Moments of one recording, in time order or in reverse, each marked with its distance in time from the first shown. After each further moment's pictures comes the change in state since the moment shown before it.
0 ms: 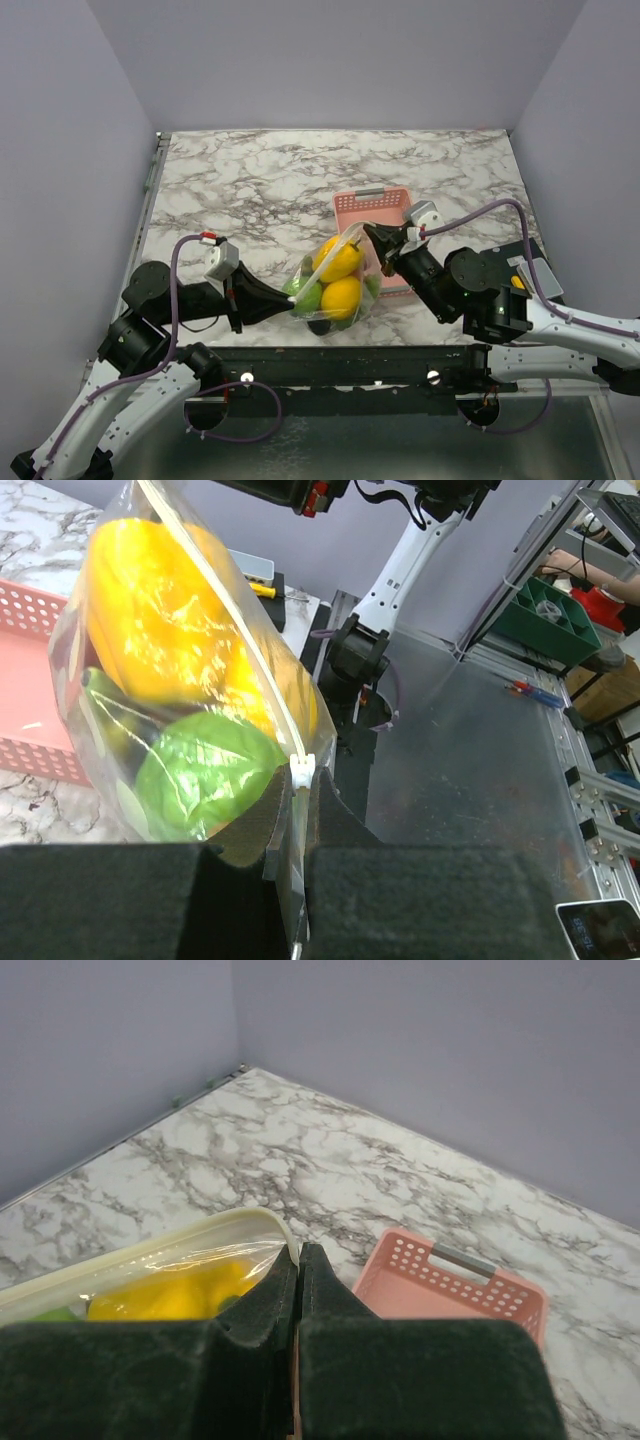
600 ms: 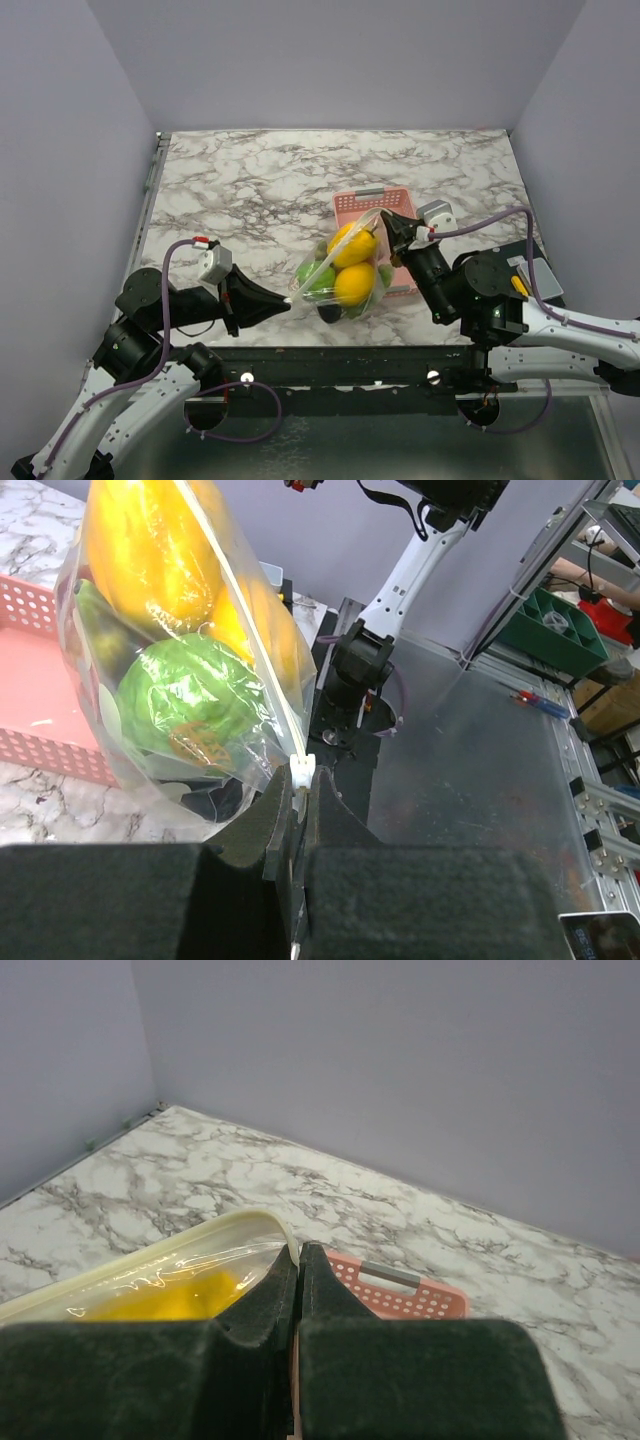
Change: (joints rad) left arm 0.000 -0.045 -0.002 -0.027 -0.026 -0.015; right arm 0.000 -0.014 -0.061 0.213 0.182 -0.184
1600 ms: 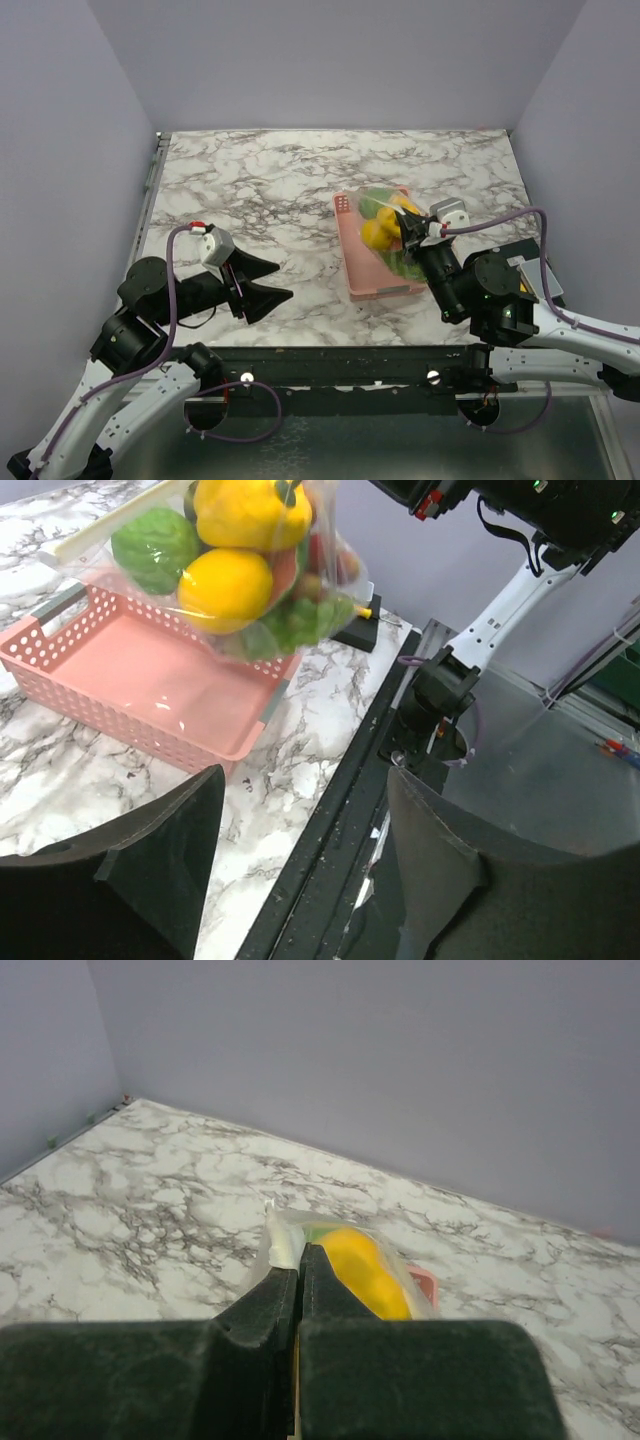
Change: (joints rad) left arm -0.001 0.067 0.068 -0.069 -0.219 0.056; right arm -0.019 -0.055 -0.011 -0.045 0.021 0.012
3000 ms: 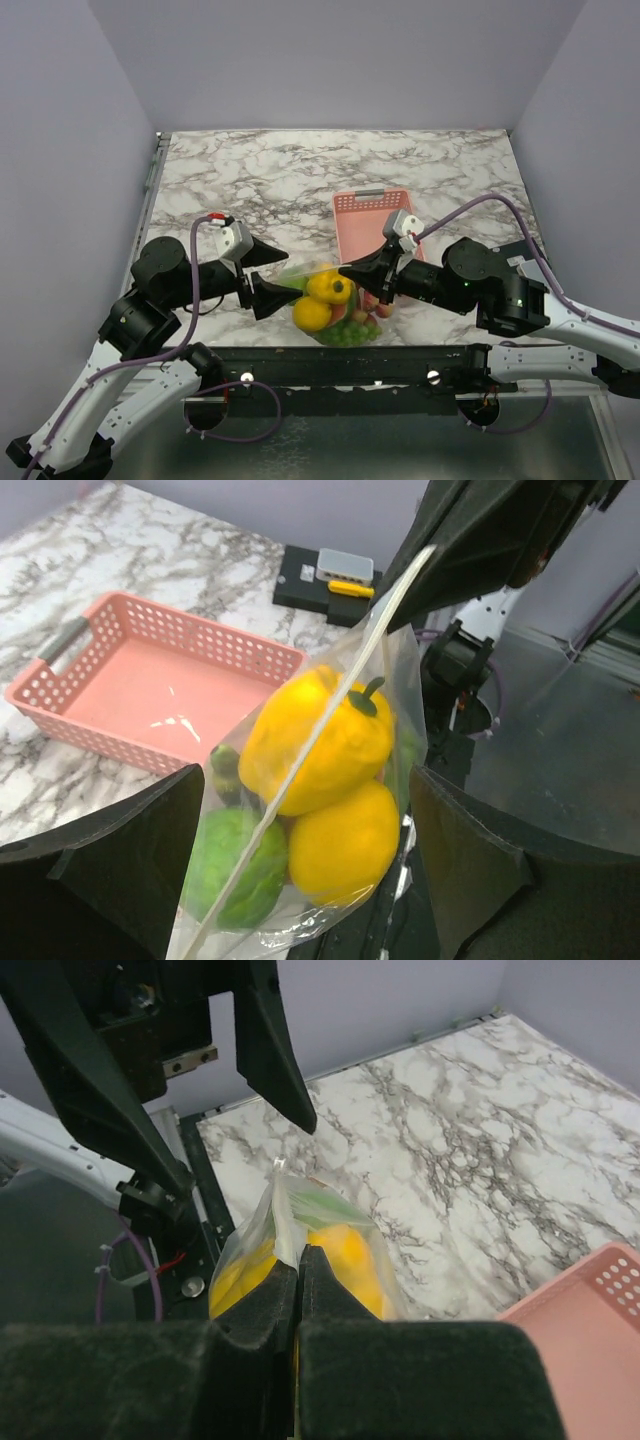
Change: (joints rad) left arm 0.000 0.137 0.099 0.002 0.062 0.171; right arm 0.000 0.074 0.191 -0.433 -0.740 0.346
